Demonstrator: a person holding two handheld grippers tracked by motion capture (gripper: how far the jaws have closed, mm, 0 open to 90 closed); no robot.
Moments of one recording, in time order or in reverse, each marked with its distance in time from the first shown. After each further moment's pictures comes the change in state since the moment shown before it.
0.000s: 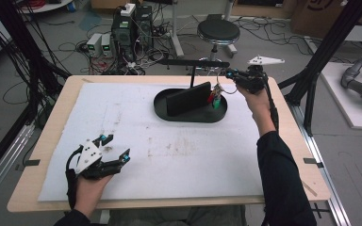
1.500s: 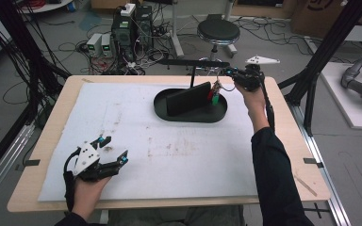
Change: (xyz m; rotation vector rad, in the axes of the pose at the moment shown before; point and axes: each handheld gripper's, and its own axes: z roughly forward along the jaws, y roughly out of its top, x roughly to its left) left arm 0.001 -0.004 -0.005 0.007 0.007 -0.013; right arm -0.017 -0.009 0.023 -0.010 -0.066 0.020
